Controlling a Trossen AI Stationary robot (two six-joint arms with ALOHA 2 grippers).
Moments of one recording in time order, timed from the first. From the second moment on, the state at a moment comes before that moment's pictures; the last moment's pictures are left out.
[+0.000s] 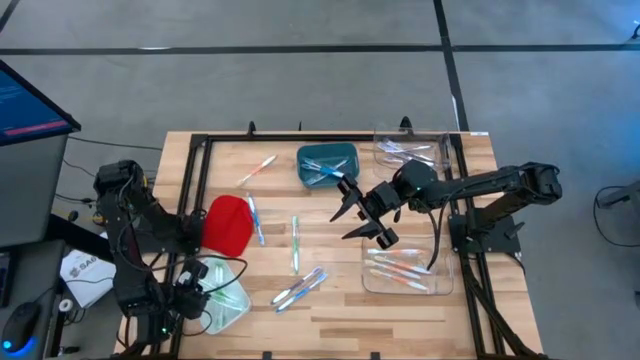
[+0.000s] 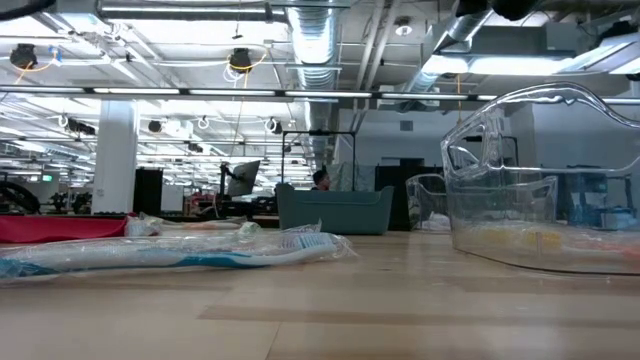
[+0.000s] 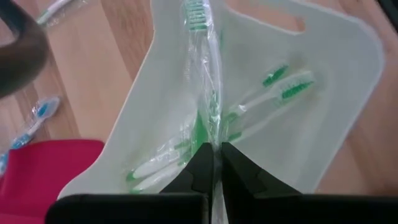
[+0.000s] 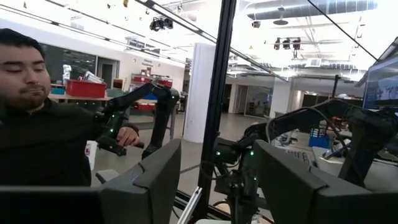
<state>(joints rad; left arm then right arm) -1.34 1.38 0.89 -0.99 -0.49 -0.84 0.00 1.44 0.91 0.87 -0.62 0.08</state>
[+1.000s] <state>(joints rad) -1.34 1.38 0.76 -0.87 -0.54 -0.79 0.00 1.44 0.91 0.87 -0.62 0.08</state>
